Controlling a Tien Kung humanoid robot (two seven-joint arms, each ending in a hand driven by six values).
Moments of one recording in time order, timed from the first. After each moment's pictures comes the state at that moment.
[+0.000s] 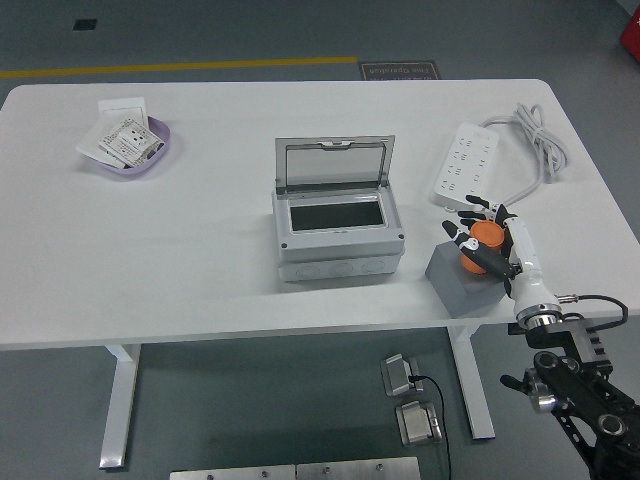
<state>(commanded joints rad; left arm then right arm) 0.00 0.27 -0.33 -0.20 0.19 0.06 0.13 0.09 -0.26 1.11 1.24 -1.16 -0.37 0.31</state>
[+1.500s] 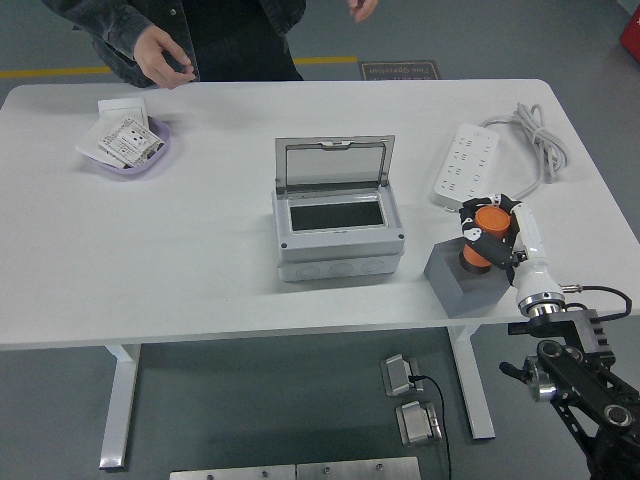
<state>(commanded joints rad) 0.00 0.27 -0.32 -0.20 0.18 0.06 0.13 0.11 -0.27 1.12 1.29 -1.10 -0.40 0.30</state>
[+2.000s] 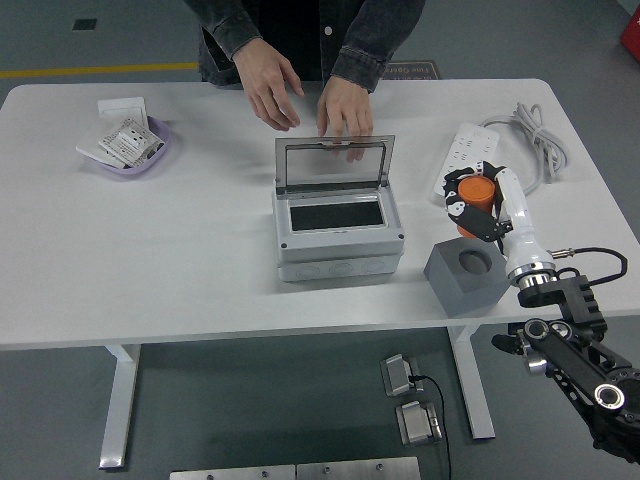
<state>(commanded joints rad) 0.00 0.27 -0.30 -0.19 0.17 0.06 0.13 0.26 -0.33 0.99 1.36 -1.30 -0.48 0.16</state>
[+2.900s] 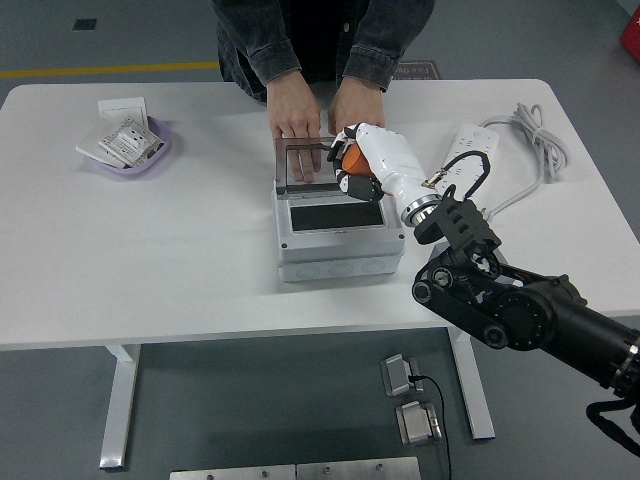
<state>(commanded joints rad) 0.00 0.29 -0.23 -0.19 0.10 0.06 0.13 0.77 -0.17 0.50 1.05 -1.68 -0.50 -0.15</state>
